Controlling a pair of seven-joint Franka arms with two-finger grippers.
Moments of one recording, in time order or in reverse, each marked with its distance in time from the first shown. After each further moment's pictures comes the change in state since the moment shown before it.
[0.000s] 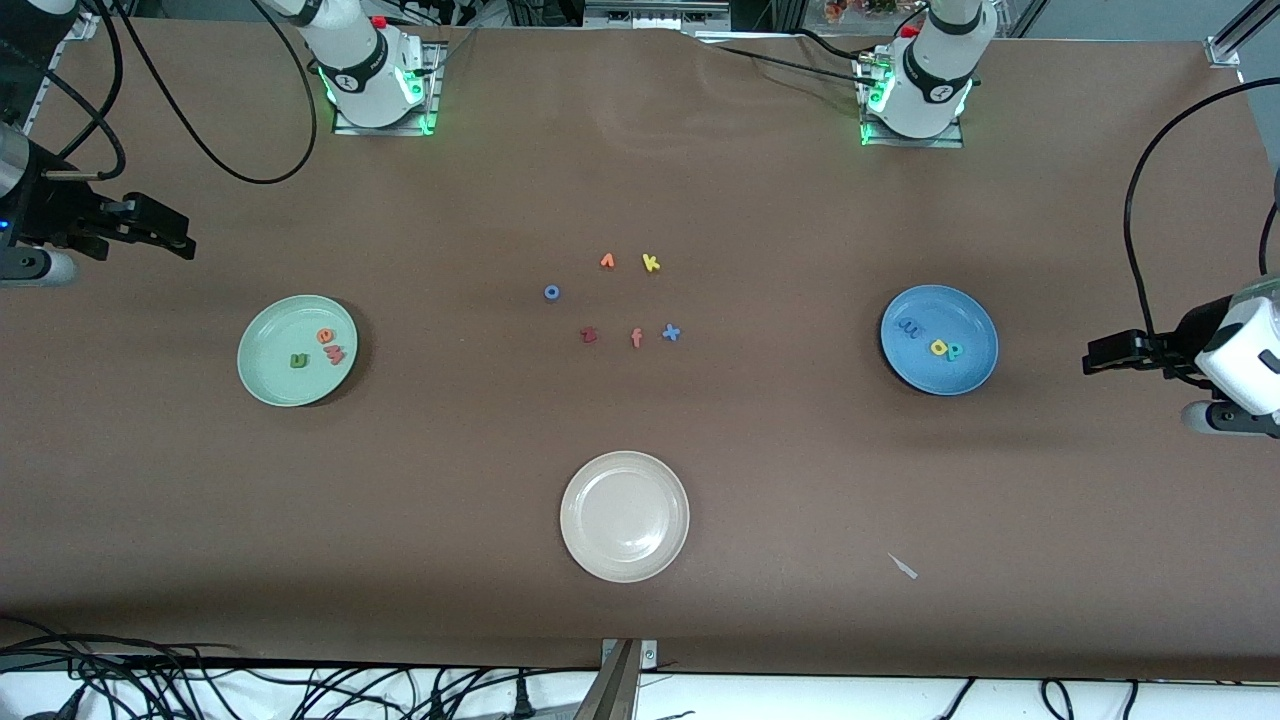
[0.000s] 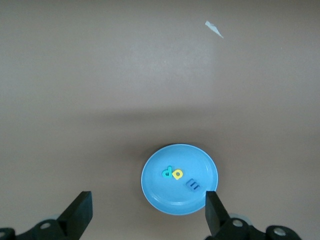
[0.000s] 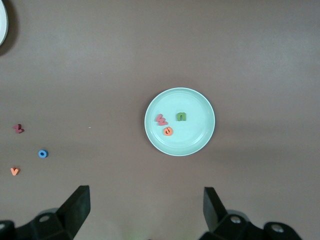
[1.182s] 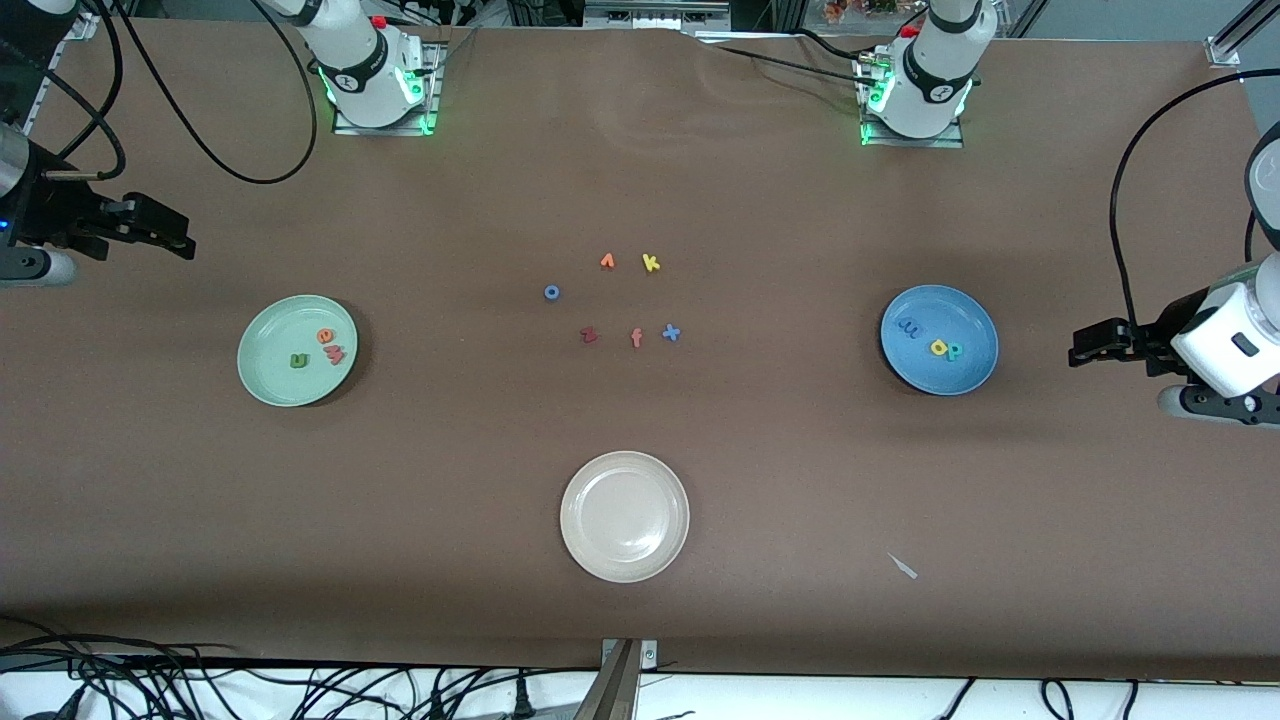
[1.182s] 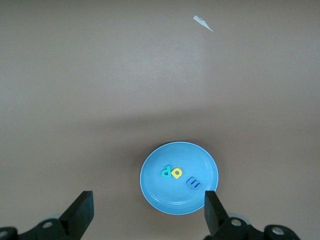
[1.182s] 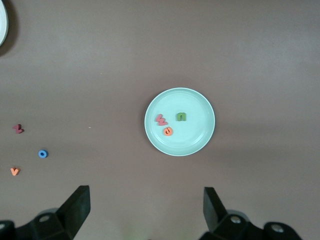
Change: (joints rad) left arm -0.138 -0.042 0.156 -0.080 -0.054 0.038 0.086; right arm 0.000 0.000 0.000 0.000 0.000 0.000 0.000
